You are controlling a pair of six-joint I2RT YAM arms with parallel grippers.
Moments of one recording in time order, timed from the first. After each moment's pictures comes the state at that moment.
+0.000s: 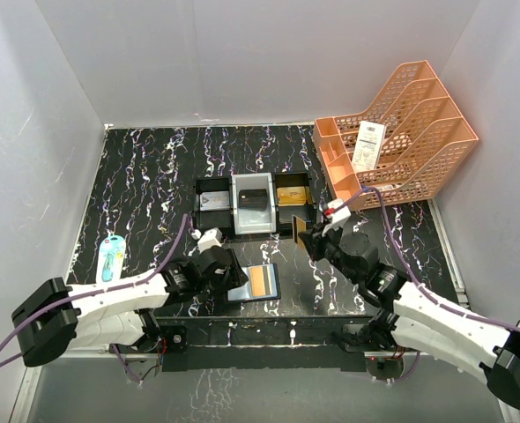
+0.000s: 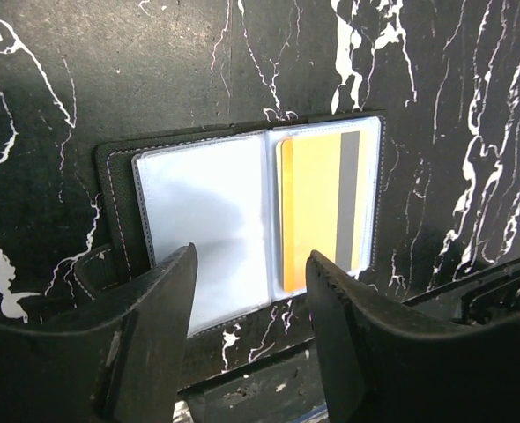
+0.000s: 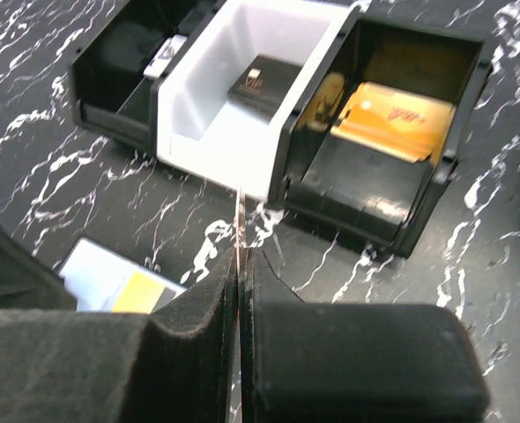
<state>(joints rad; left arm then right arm) -1.02 1.11 0.44 -0.21 -0.23 -1.11 0.80 0.72 0.35 0.14 0.20 0.26</state>
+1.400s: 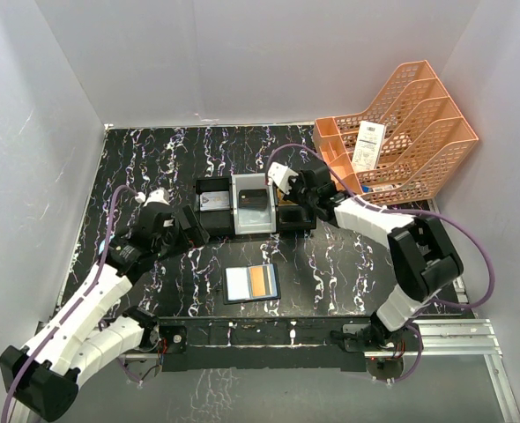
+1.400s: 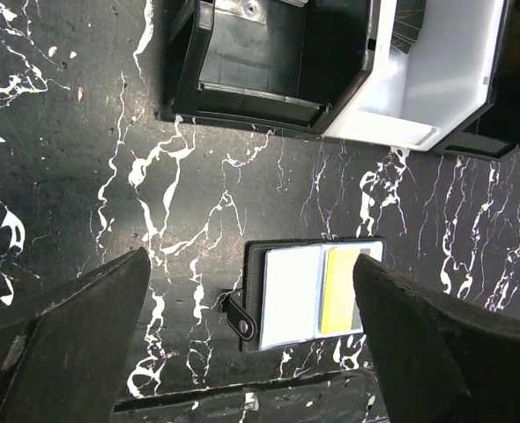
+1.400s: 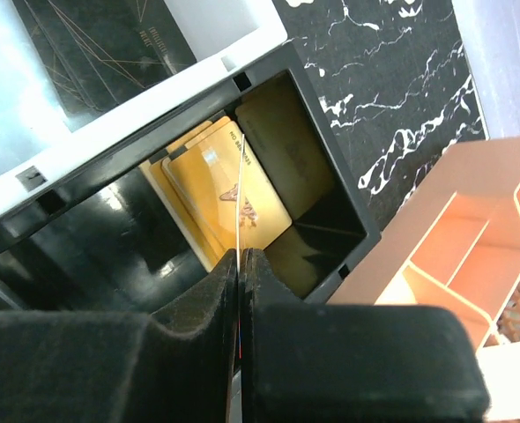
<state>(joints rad) -0.48 0.86 0.75 -0.70 -0.13 -0.74 0.49 1.62 0.98 0.04 -0.06 -0.71</state>
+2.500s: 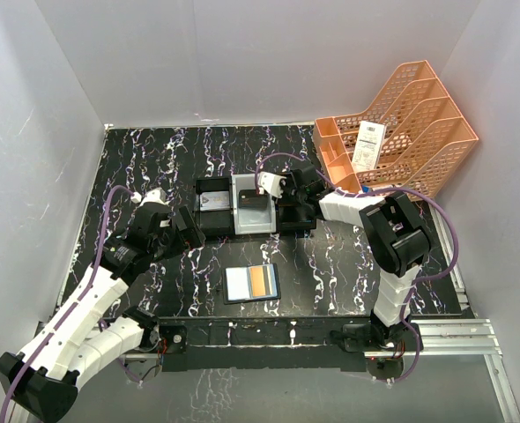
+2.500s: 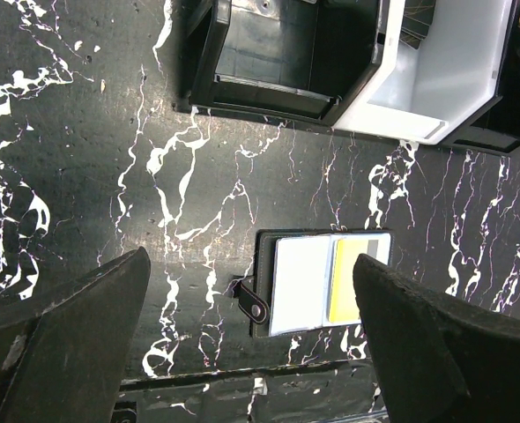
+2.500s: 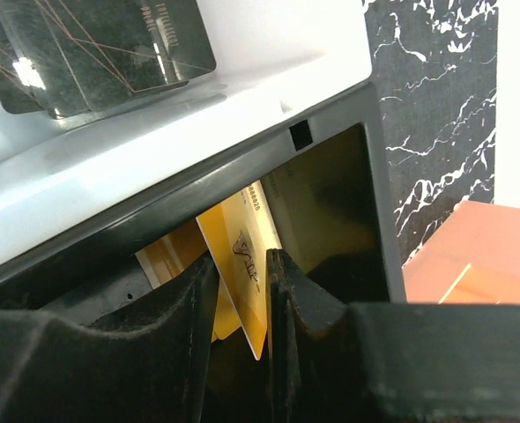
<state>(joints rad) -0.48 0.82 0.80 -0.79 -0.15 -0.73 0.48 1.87 1.08 0.12 -0.07 -0.94</state>
